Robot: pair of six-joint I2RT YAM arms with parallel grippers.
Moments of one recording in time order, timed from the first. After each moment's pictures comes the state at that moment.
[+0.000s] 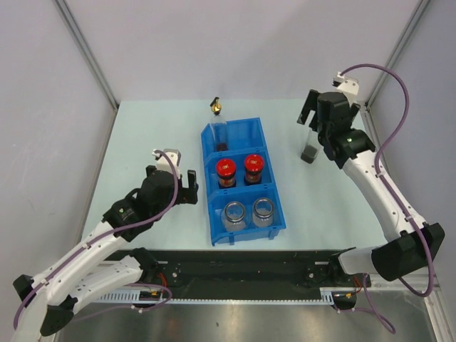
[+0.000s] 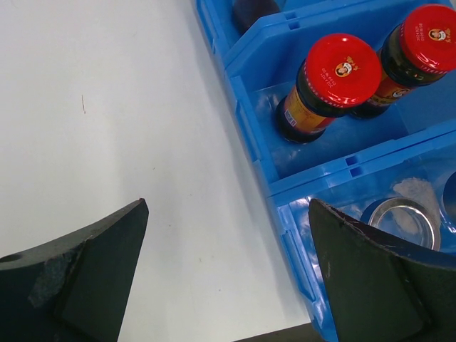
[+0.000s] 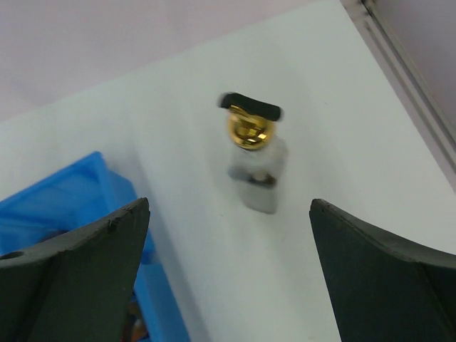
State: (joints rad) left arm -0.74 0.76 0.81 -0.60 -0.44 -0.37; right arm 0.37 1.34 1.43 -0.47 0.54 0.39
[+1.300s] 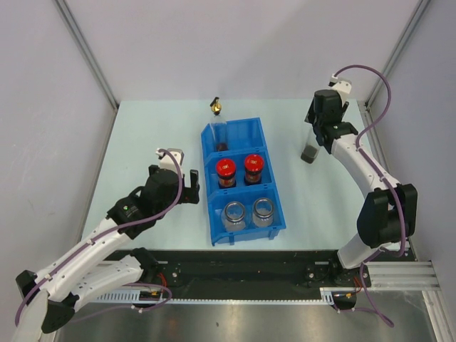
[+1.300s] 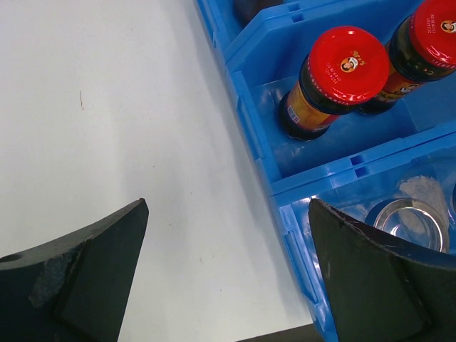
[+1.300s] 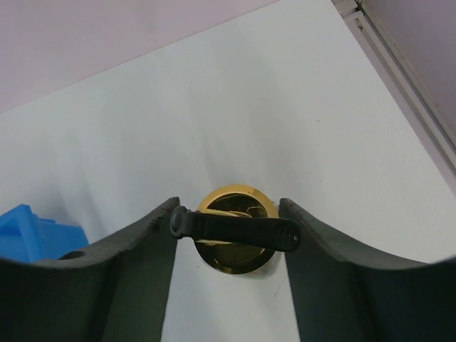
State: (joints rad) left arm -0.74 0.80 0.81 -0.59 -0.44 -0.37; right arm 0.22 1.59 1.39 -0.25 0.51 0.35
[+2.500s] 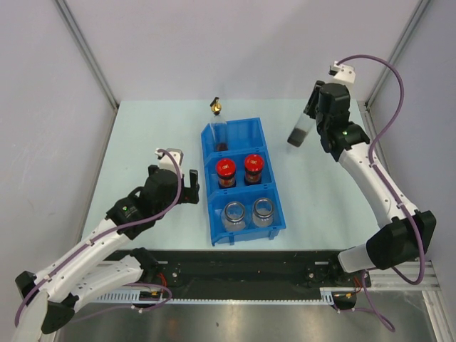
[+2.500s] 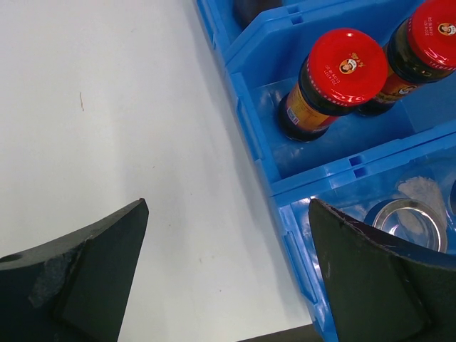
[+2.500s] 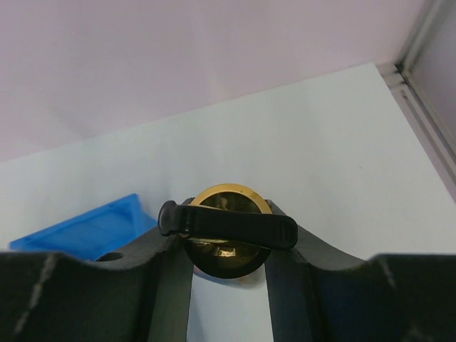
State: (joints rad) left arm -0.74 0.80 0.80 -0.59 -0.44 -0.37; right arm 0.30 1.42 1.41 -0.26 0.45 0.30
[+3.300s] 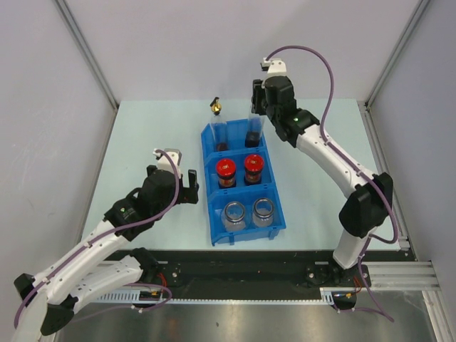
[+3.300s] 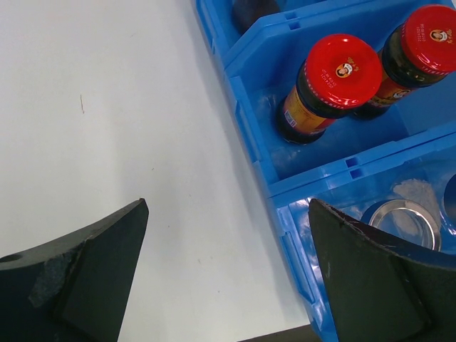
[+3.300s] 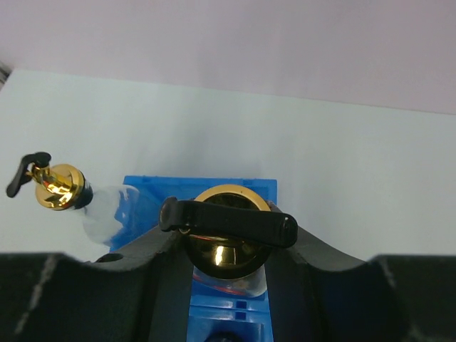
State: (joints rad) left arm -0.74 0.78 0.80 -0.59 -0.44 -0.37; right arm 0.56 1.74 1.74 -0.25 0.32 0.20
